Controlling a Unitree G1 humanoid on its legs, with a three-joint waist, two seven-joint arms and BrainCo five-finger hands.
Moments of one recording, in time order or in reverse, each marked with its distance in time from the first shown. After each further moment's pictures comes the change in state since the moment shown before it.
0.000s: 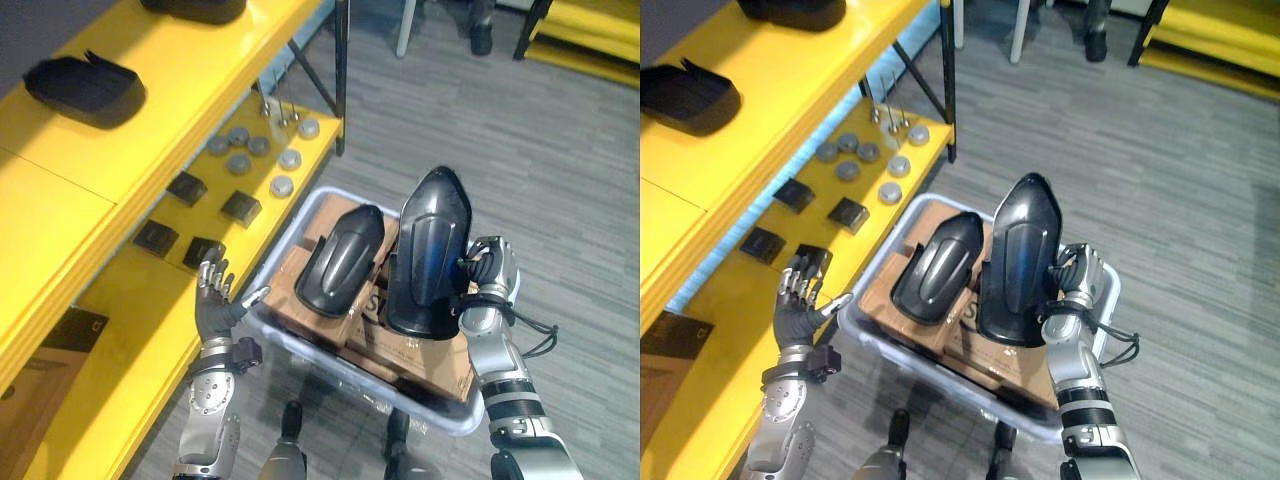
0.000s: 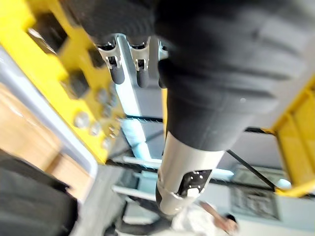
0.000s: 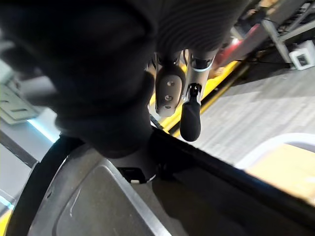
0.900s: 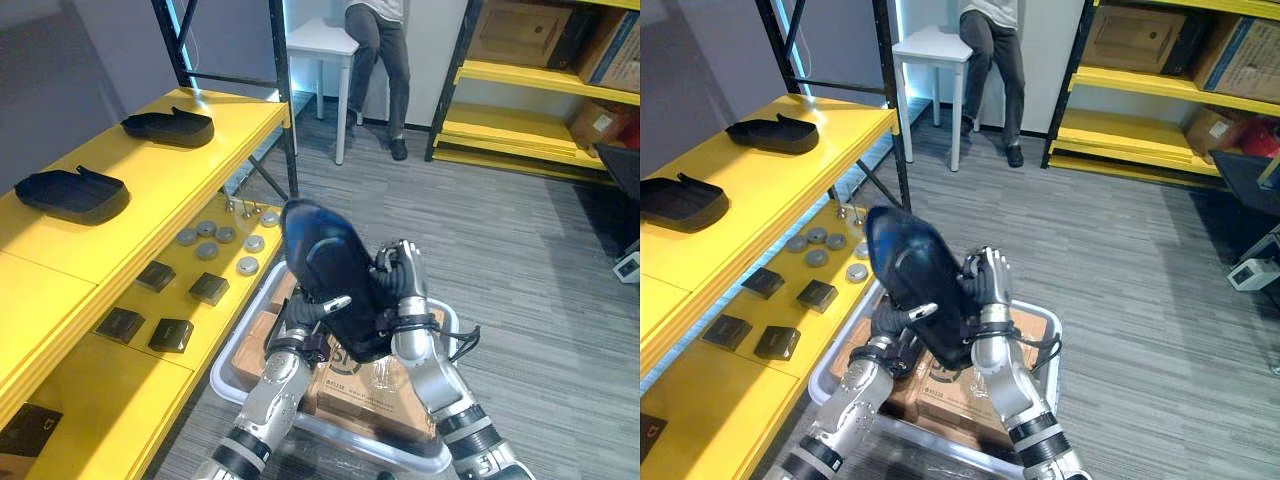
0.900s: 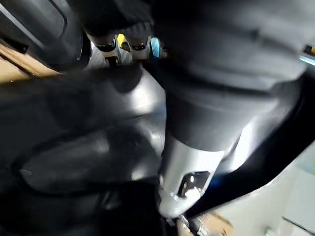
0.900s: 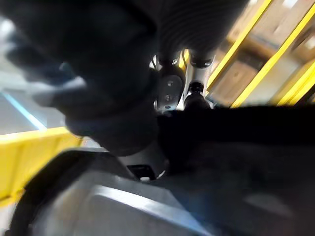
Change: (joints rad) left arm -0.272 -0.006 -0.316 0.376 -0.329 0.032 -0.019; right arm 0.083 0.145 0.392 -0.252 -0.013 -0.102 -0.017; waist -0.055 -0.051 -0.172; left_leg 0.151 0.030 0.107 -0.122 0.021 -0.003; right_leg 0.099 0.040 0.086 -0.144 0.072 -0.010
